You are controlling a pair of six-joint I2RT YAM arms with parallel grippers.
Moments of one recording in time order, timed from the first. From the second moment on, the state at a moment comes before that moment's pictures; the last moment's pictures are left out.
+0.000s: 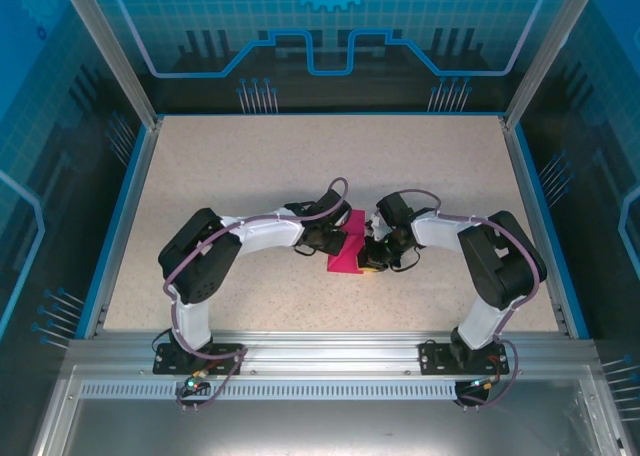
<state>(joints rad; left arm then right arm) -0.75 1.90 1.19 -0.43 -0.01 -0.37 0.45 1.72 0.84 -0.46 -0.57 0.51</state>
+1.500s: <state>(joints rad) -0.75 1.92 1.19 -0.44 -0.05 -0.37 0.46 1.73 0.85 -0.48 -0.57 0.49</state>
